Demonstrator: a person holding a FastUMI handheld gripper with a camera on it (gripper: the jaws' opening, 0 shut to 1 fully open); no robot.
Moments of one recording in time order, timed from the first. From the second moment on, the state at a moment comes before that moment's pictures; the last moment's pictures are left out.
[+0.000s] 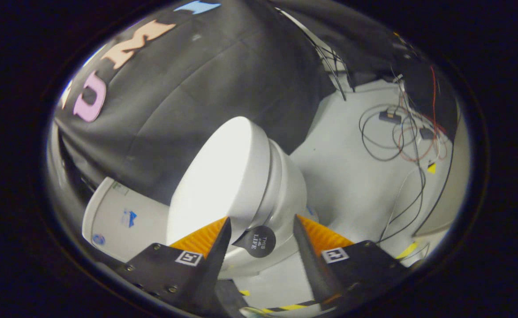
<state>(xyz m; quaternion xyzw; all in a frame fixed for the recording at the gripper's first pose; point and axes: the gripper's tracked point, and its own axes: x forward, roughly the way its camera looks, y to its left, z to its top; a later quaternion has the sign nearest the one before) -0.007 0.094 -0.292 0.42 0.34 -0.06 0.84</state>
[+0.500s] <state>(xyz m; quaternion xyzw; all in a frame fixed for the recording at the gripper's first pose) -0.016 0.080 -0.285 0.47 0.34 -0.04 0.82</state>
